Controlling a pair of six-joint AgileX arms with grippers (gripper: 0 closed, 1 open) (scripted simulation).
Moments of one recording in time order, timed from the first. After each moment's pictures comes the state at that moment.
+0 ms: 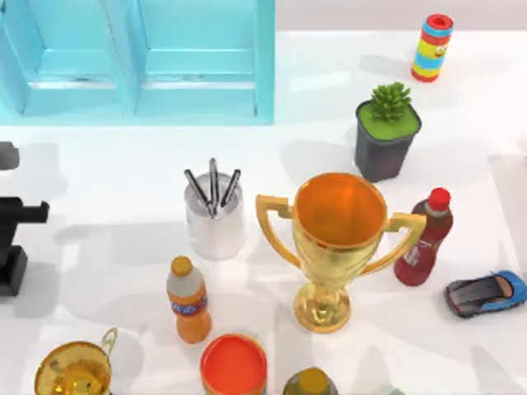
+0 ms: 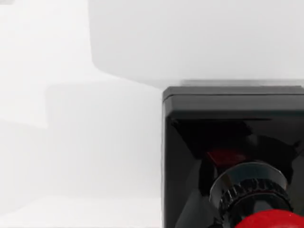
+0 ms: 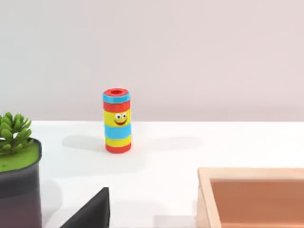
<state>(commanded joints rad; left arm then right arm) 0.09 1.77 1.12 -0.92 0.00 0.11 0.00 0.00 0.00 0.00 0.00 0.00</state>
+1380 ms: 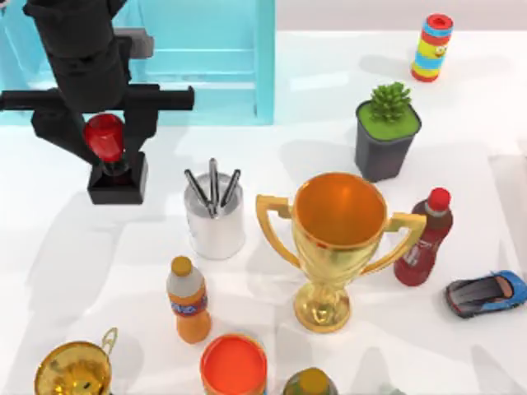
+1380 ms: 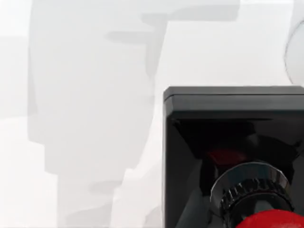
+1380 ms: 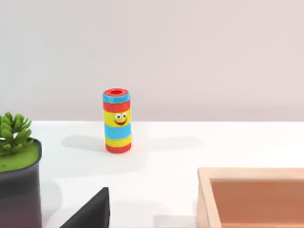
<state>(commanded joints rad) -0.35 1.97 1.80 -1.41 0.00 -0.32 0.00 0.00 0.00 0.00 0.00 0.00</state>
